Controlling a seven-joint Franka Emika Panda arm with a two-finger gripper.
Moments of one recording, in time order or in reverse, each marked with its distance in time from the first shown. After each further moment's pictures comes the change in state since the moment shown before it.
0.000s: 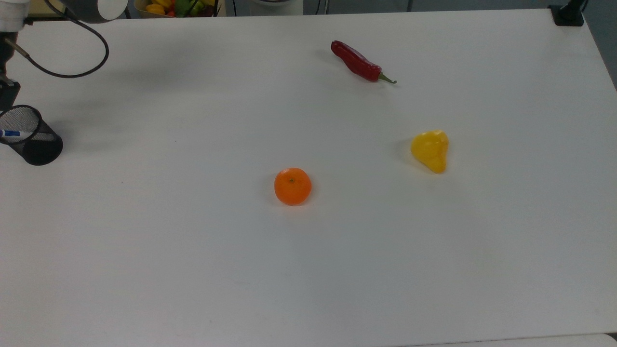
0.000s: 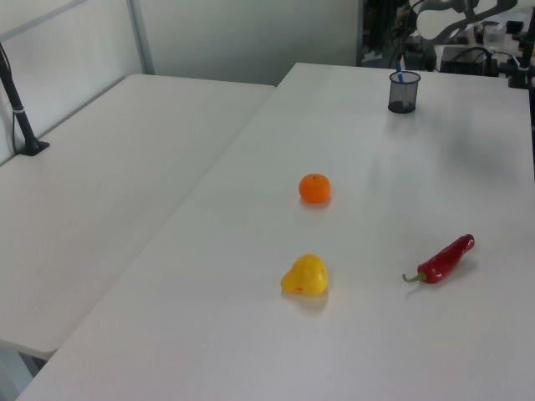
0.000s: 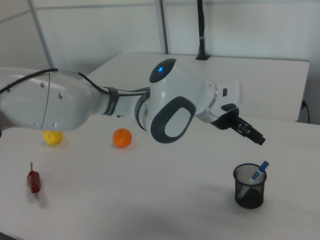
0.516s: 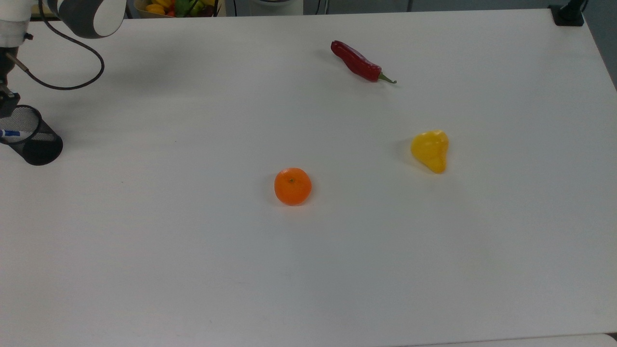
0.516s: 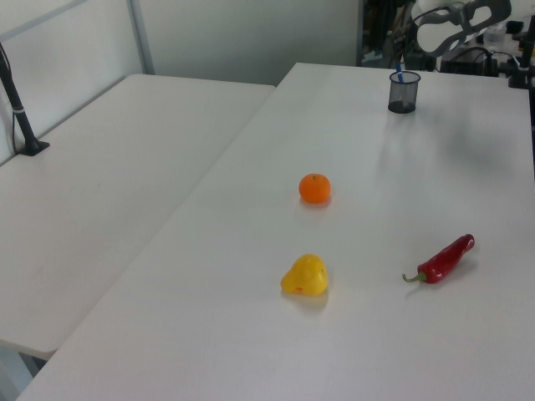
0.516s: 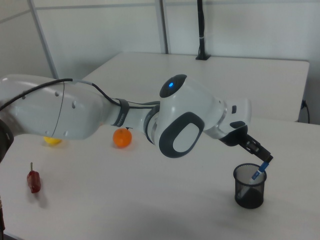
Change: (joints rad) arm -0.042 0.062 0.000 -0.001 0.000 0.025 0.001
